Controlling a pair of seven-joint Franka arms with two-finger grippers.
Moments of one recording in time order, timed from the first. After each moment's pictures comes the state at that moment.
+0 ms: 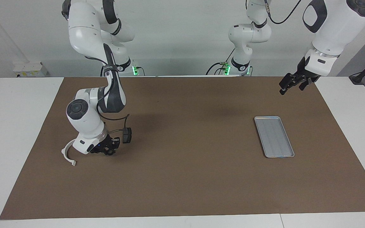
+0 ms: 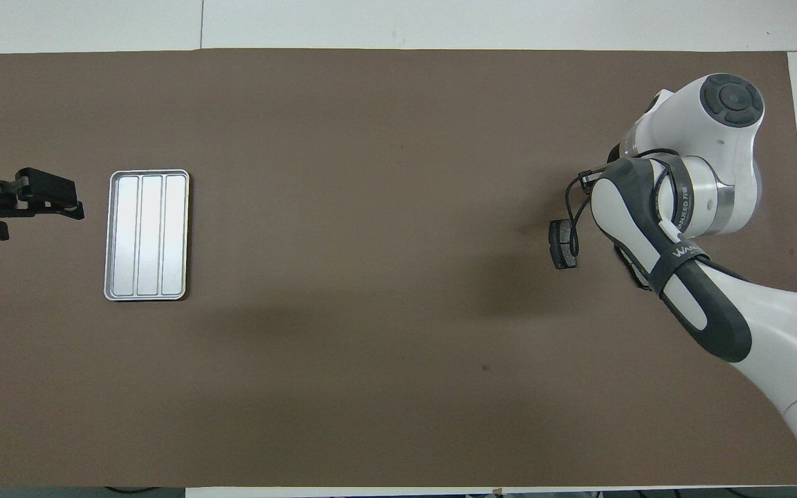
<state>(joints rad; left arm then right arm) -0.06 -0.02 0.01 -1.65 -0.03 1.61 -0.23 0.04 0.47 0.01 -1.73 0.01 2.18 -0.17</state>
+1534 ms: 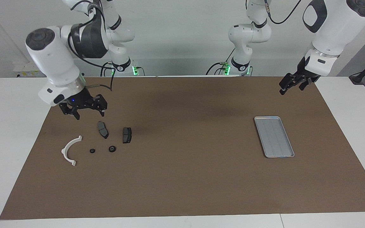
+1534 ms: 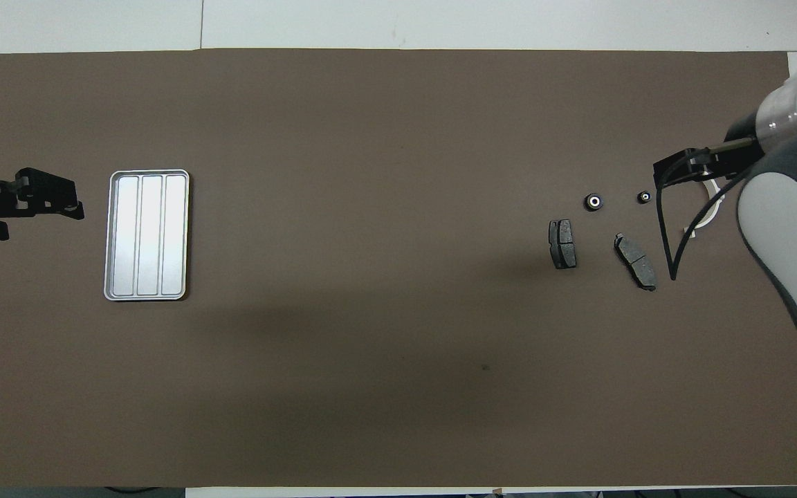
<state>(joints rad) -0.06 -0.02 0.01 -1.65 -0.03 1.61 -0.23 0.03 0.08 -0.01 -1.61 0.01 1.71 -0.07</state>
